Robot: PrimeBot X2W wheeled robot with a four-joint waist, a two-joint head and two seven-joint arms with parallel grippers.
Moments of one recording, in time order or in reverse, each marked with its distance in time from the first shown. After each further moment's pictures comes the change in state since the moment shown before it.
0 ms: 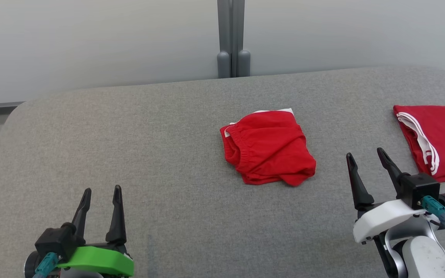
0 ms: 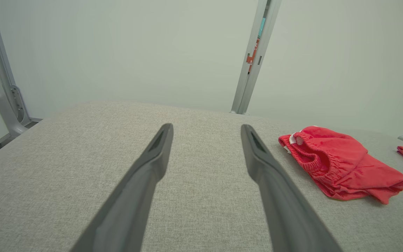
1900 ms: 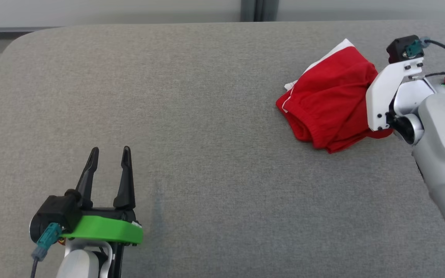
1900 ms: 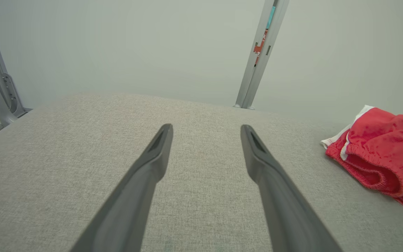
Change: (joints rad) left arm -0.113 -0.007 -0.051 -0.066 -0.006 -0.002 0.000; right arm -0.772 -0.187 0.233 0.671 0.181 0.001 0.617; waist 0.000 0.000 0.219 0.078
